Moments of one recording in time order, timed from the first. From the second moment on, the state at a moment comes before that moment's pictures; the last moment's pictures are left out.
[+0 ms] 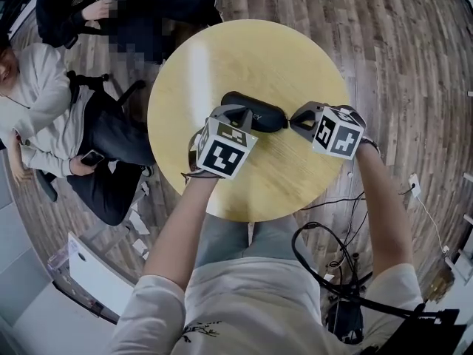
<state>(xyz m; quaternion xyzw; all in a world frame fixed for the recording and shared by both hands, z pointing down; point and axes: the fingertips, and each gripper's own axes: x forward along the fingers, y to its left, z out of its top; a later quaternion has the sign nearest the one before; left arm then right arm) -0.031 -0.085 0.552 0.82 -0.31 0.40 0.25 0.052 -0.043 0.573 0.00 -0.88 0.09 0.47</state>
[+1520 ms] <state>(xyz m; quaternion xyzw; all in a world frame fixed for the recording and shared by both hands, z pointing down) -0.026 -0.087 0.554 0.82 -0.34 0.39 0.25 0.051 -0.046 0.585 -0.10 -0.86 0.06 0.50</state>
